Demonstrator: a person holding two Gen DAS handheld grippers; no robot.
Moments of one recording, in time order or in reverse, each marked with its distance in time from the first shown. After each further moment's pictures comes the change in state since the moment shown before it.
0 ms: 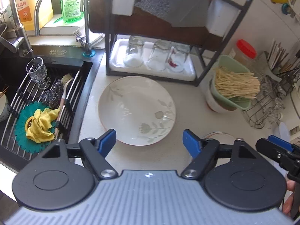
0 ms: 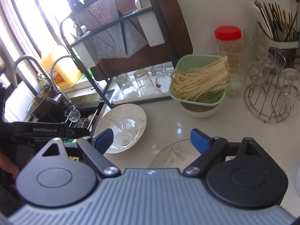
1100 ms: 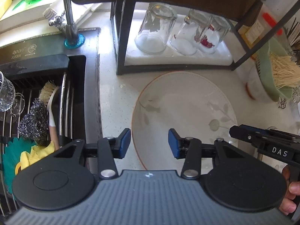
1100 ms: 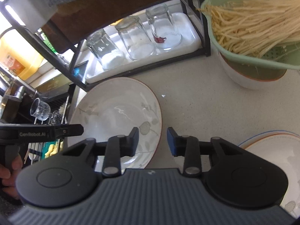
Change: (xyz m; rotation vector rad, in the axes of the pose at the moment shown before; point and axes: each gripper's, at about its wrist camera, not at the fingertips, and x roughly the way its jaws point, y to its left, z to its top) left arm 0.162 0.098 0.076 0.162 0.217 -0.140; right arm 0.199 0.049 0.003 0.161 0.232 -0.134
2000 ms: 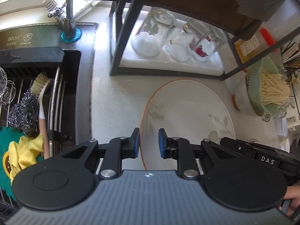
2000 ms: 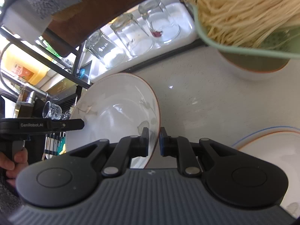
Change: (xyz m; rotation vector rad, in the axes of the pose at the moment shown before) left arm -0.015 0.002 0.012 -0.111 0.024 -0.104; right arm -0.010 -0.026 0.010 0.056 0.059 0.116
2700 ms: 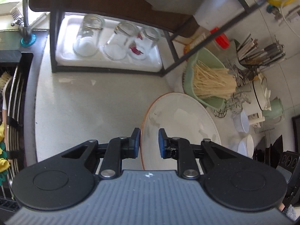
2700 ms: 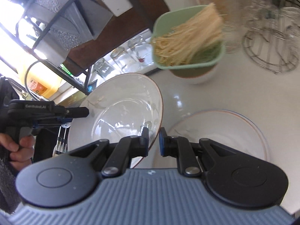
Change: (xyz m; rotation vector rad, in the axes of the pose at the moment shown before) left arm -0.037 -0.090 -0.029 0.028 -0.028 -0.189; right arm -0.124 -0.058 -0.049 0.037 -0.141 0.017
